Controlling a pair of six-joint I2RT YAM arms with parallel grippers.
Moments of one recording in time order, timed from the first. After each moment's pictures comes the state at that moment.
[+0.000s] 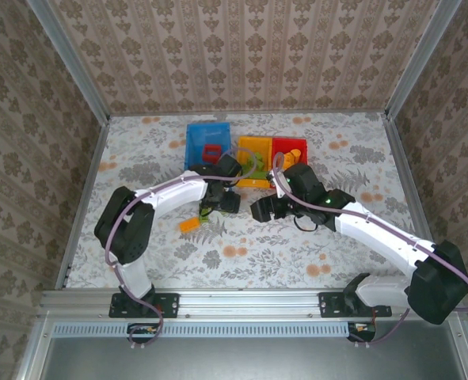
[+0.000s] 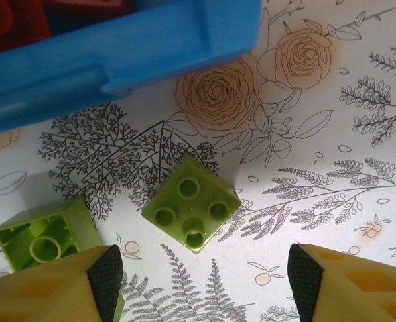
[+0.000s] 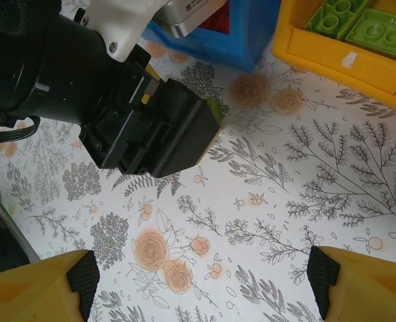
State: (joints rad) left arm -0.75 1.80 1.25 -0.76 -0.05 -0.44; right arm 0.61 1.25 0.89 -0.43 -0.26 0.32
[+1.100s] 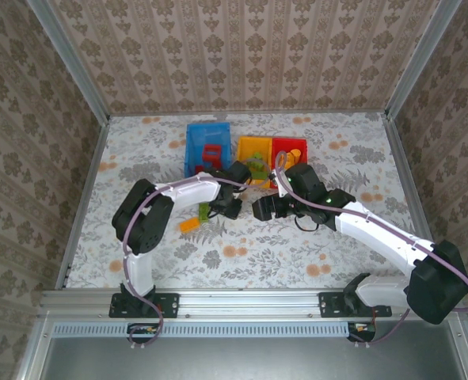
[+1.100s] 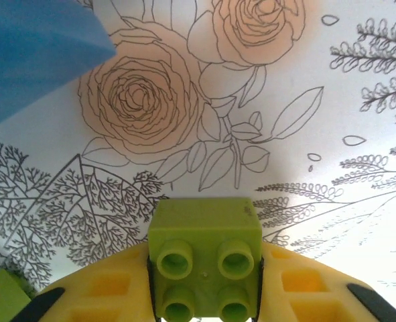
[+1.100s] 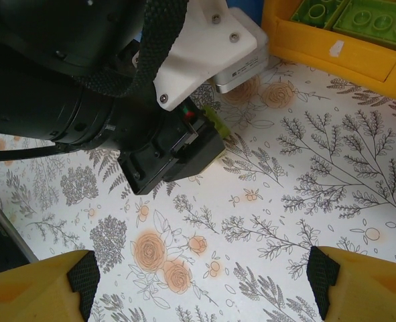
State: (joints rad) left arm -0.79 1.93 1.29 -0.74 -0.05 -0.28; right arm 0.59 1.25 0.89 -0.42 -0.27 0.35
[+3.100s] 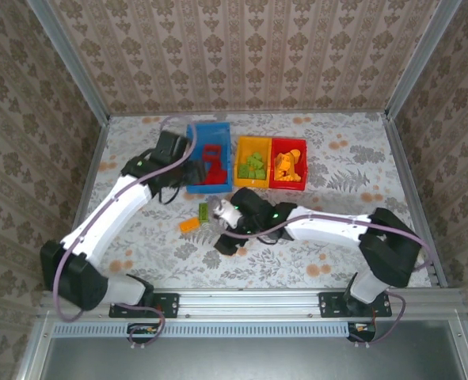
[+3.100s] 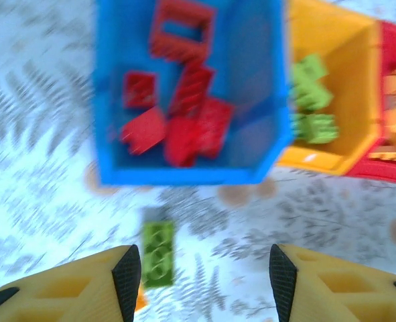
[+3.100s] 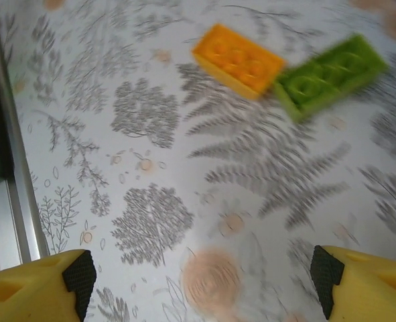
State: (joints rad) left arm -0.50 1.30 1.19 -0.82 -0.03 -0.58; right arm 0.96 1.63 1.01 -0.22 -0.23 -0.04
